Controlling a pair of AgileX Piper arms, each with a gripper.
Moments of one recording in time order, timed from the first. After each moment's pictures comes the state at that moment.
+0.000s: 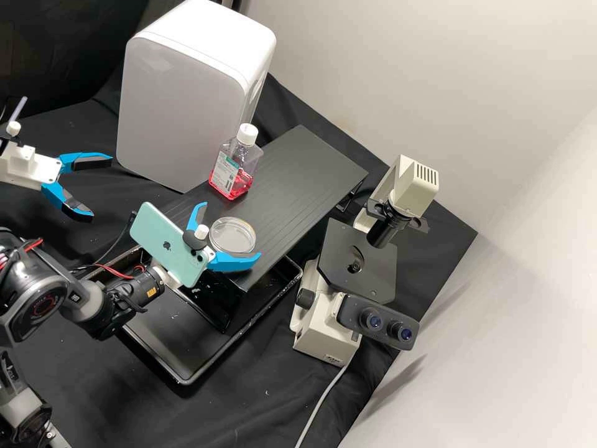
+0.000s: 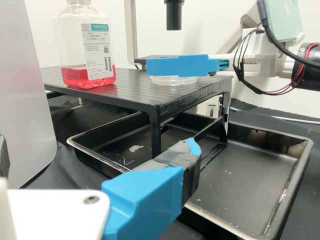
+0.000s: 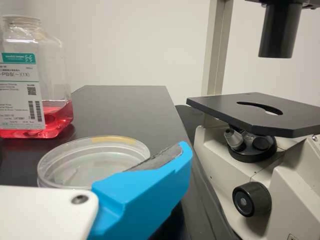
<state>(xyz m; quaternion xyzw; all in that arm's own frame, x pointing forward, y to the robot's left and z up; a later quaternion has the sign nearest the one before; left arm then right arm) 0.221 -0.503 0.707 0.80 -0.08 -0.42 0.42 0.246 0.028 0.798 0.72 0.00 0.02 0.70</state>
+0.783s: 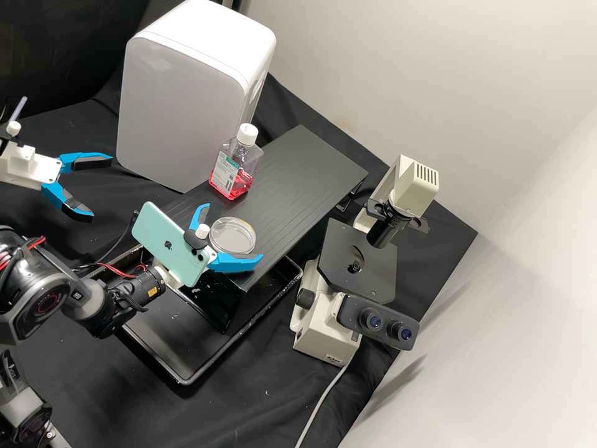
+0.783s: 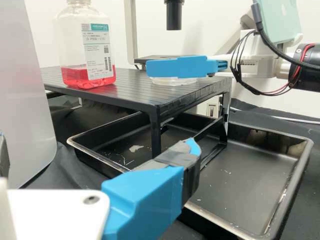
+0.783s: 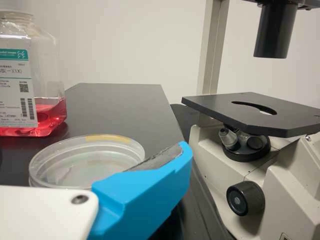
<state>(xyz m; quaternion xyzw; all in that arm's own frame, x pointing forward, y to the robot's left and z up) 0.222 -0.503 0.707 0.80 -0.08 -0.42 0.42 0.248 0.028 0.797 0.71 0.00 0.02 0.70</state>
